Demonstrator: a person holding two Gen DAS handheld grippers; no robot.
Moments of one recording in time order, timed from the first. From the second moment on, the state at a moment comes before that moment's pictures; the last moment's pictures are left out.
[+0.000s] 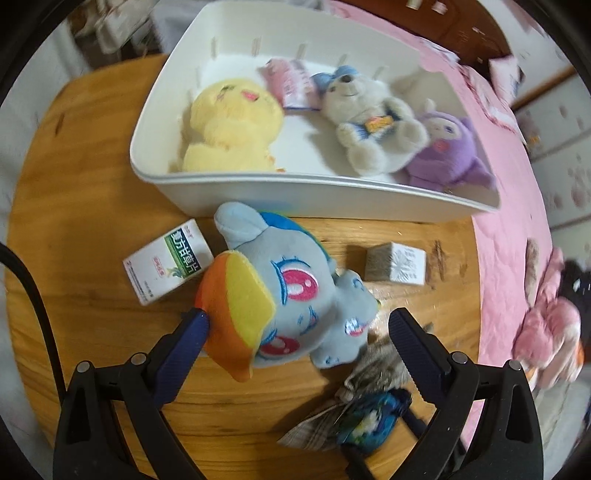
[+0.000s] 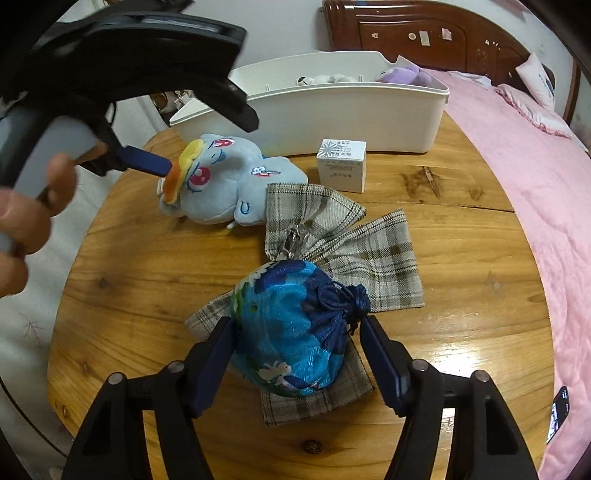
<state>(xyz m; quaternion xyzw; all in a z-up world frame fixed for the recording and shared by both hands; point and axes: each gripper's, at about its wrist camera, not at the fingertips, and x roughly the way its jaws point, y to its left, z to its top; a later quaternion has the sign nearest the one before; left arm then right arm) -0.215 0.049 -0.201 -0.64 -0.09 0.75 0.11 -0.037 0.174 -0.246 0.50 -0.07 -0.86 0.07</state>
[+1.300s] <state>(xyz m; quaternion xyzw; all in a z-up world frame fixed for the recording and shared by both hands) -0.164 0.032 -0.182 -0.60 -0.09 0.79 0.07 -0.017 0.205 -0.209 0.46 -0.13 -0.87 0.08</state>
